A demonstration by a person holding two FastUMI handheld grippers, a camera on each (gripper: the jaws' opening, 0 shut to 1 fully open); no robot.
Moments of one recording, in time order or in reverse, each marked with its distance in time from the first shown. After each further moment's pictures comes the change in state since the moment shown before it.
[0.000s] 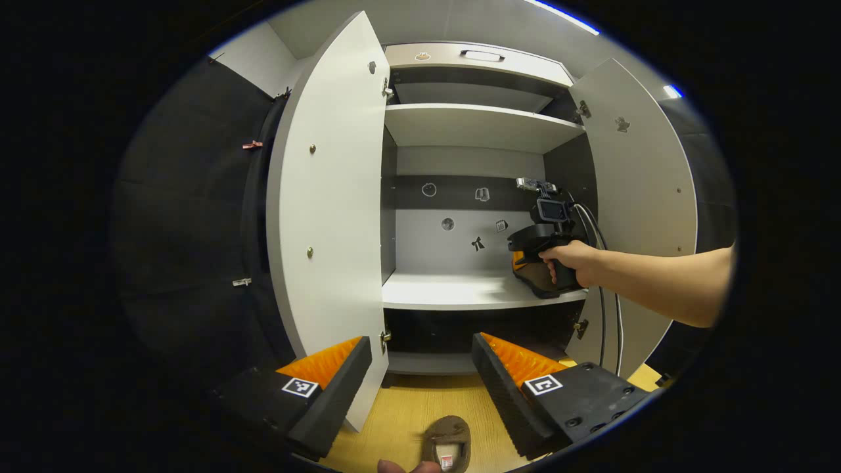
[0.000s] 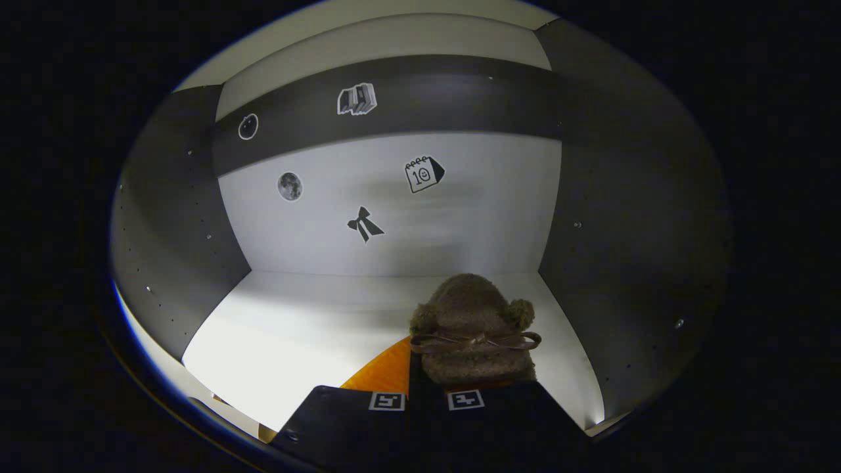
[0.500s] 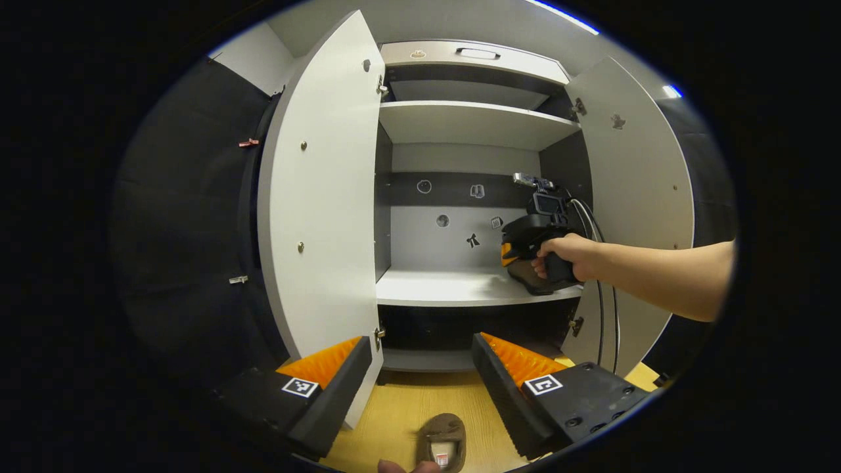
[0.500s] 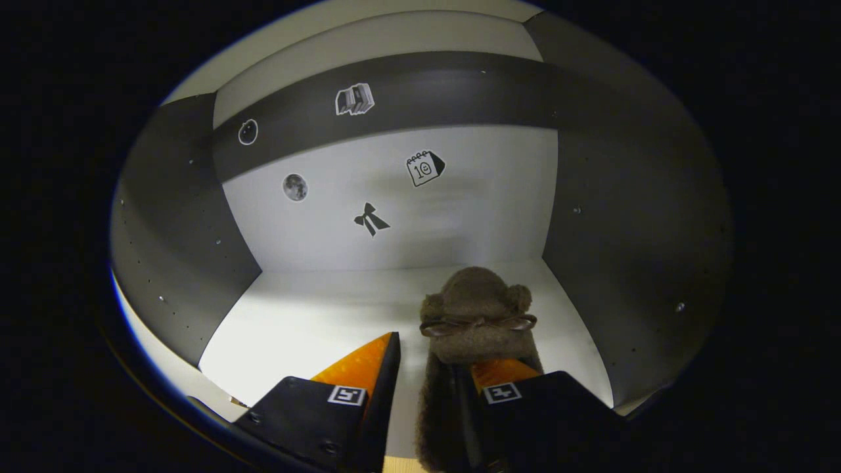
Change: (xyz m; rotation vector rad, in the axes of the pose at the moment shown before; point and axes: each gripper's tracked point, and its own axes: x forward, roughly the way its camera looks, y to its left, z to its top) left arm -0.002 -0.011 -0.002 -0.006 0.005 -0.022; right arm -0.032 0.011 -0.003 0.054 0.042 0.036
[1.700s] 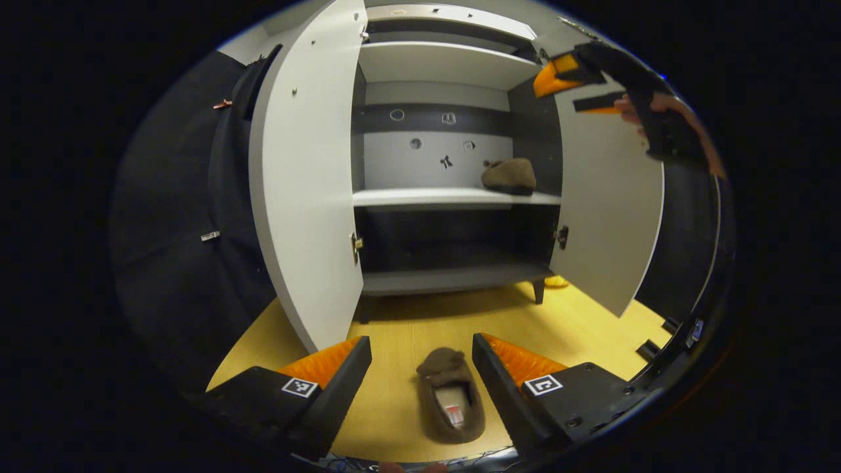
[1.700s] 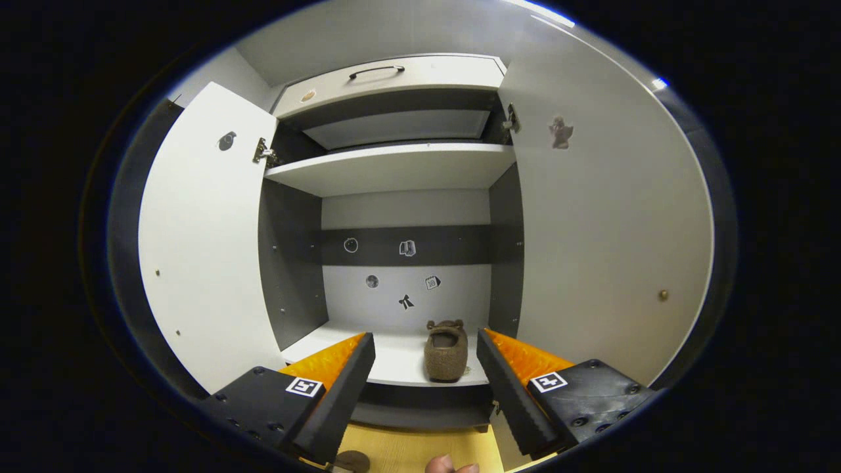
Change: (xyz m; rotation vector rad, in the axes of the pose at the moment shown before) left arm -0.018 0.004 -0.194 0.074 0.268 -0.135; right arm -0.328 -0.001 -0.004 -0.093 -0.552 0.047
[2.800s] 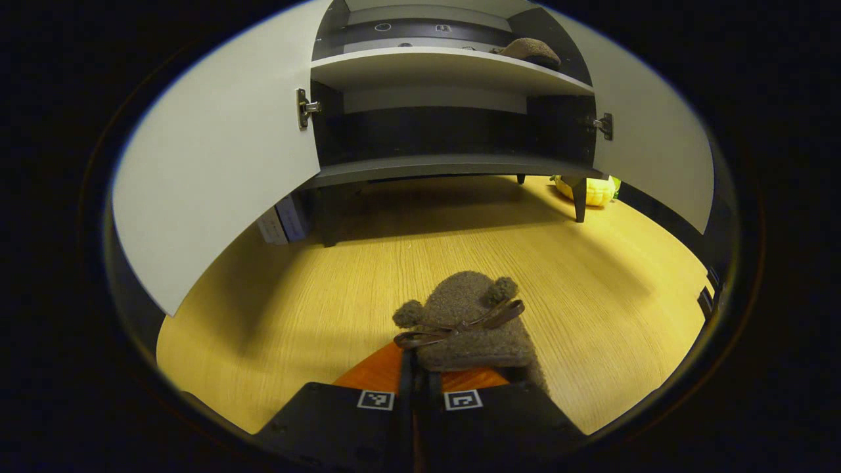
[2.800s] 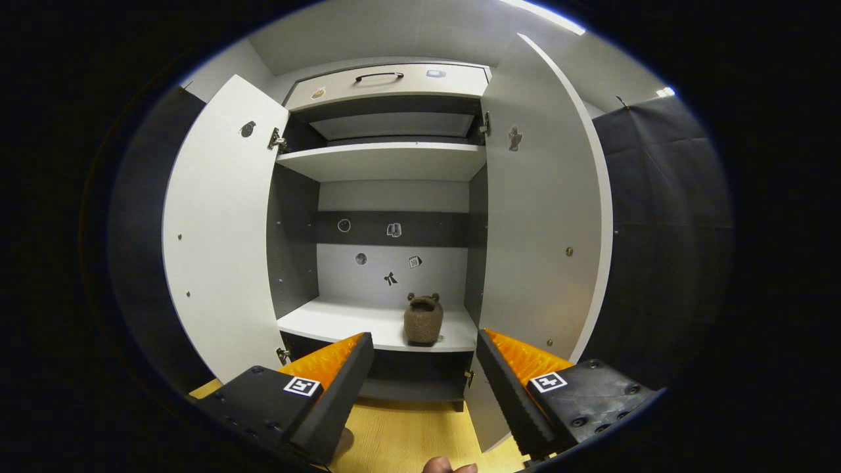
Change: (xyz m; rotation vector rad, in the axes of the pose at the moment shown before) left arm 0.143 -0.010 -0.129 0.023 0.223 -0.009; right arm -0.069 -0.021 -0.027 -0.060 0.047 -0.055
